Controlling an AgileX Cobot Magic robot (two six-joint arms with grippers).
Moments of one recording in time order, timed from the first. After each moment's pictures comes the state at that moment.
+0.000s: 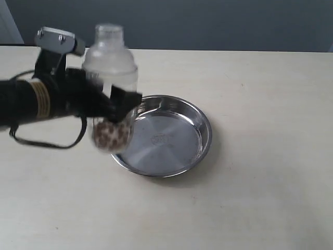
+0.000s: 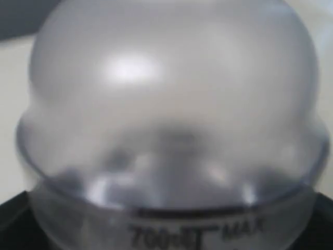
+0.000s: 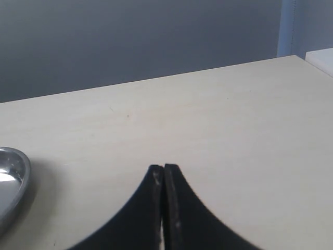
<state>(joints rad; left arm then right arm) -0.36 1.36 -0.66 0.86 -0.26 -0.95 -0.09 0.01 0.00 0.19 0.31 -0.02</state>
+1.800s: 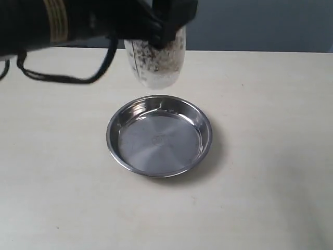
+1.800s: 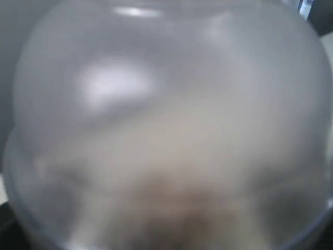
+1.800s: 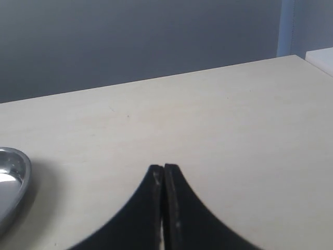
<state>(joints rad) -0.60 1.33 -0.93 0.97 -0.06 -1.04 -0.10 0.01 0.00 0.19 0.31 -0.02</state>
